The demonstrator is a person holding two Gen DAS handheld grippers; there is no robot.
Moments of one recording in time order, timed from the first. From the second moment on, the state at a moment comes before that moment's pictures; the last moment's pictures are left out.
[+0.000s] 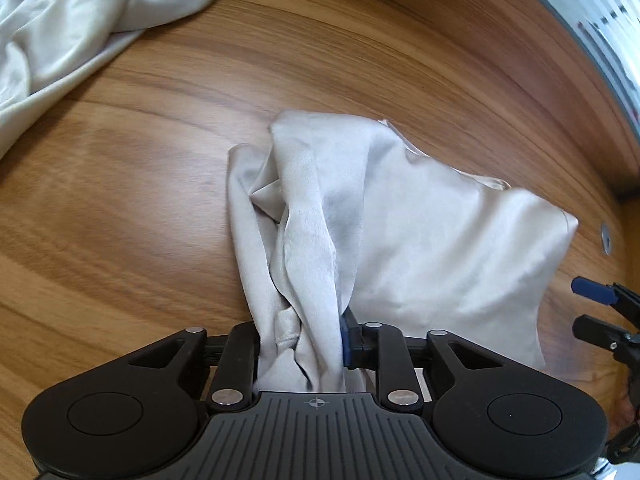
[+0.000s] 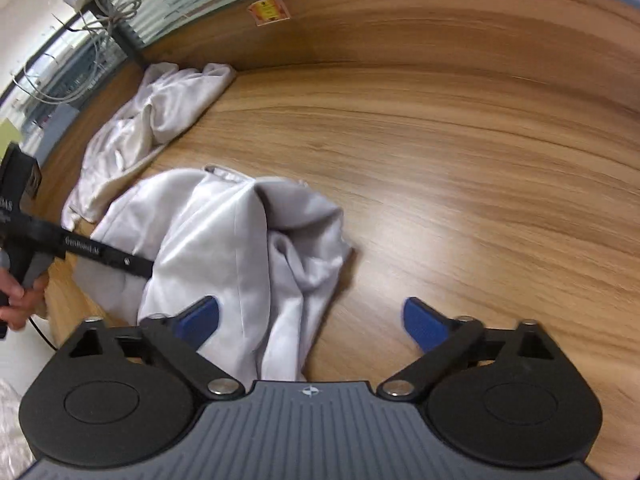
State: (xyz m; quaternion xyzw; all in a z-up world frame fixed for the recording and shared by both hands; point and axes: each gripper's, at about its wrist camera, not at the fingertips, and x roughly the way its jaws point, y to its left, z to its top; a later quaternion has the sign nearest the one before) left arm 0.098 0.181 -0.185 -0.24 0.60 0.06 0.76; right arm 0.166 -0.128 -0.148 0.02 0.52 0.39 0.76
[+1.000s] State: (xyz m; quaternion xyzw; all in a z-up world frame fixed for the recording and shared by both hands) left arm 0.013 0.205 -0.181 -0.38 0.50 0.10 0.78; right arm 0.243 0.000 -0.175 -0.08 0.55 0.50 0.66
